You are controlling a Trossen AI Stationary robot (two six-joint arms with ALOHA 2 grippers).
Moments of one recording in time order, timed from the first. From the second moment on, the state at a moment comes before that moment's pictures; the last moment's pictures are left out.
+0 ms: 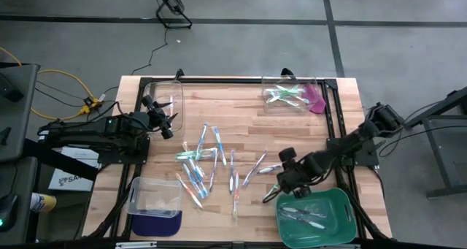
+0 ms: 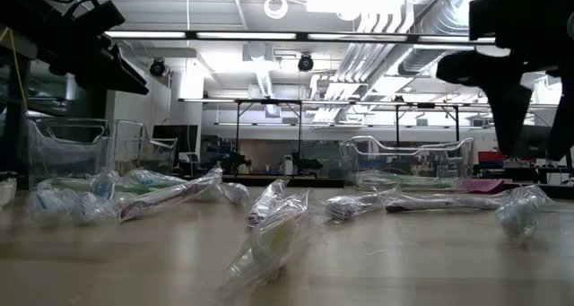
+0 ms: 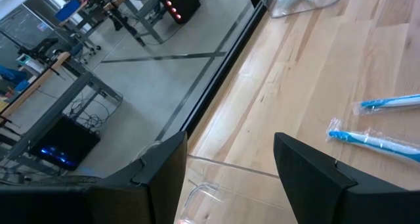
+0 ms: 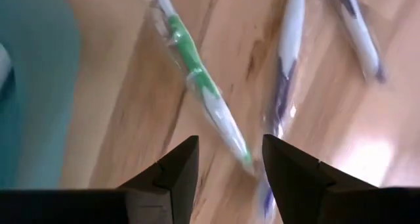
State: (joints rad) left arm 0.07 0.36 0.38 -0.43 -0.72 0.26; right arm 0.51 1.54 0.94 -0.82 0.18 0.11
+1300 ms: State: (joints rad) left arm 0.07 0.36 0.38 -0.45 -0.72 0.26; right arm 0.38 1.54 0.82 -0.66 0.07 -0.08
